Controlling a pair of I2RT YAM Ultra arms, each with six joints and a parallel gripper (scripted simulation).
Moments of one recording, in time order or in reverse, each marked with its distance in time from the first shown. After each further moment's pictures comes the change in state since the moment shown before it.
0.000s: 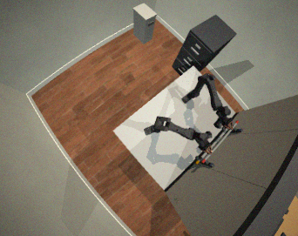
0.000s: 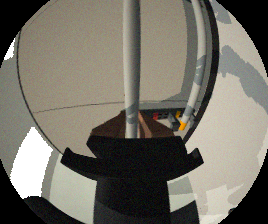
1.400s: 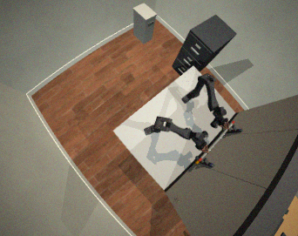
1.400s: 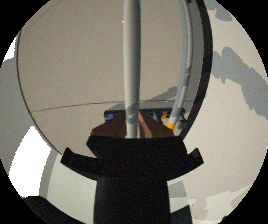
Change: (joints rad) left arm -0.003 0.000 -0.187 0.195 0.010 -0.003; right arm 0.008 0.000 -0.184 0.191 -0.001 -0.001
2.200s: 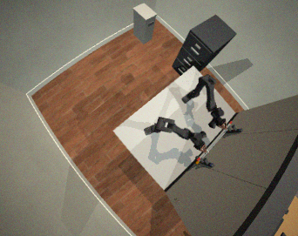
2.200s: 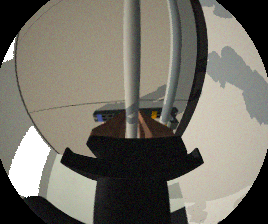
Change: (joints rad) left arm 0.000 0.039 -0.101 0.138 -0.003 0.003; right arm 0.000 0.053 -0.093 0.146 -0.001 -0.001
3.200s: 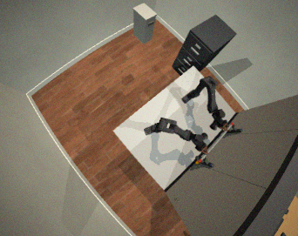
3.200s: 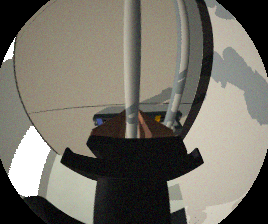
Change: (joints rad) left arm 0.010 0.069 0.060 0.021 0.004 0.000; right arm -0.029 0.057 0.058 0.013 -0.020 -0.005
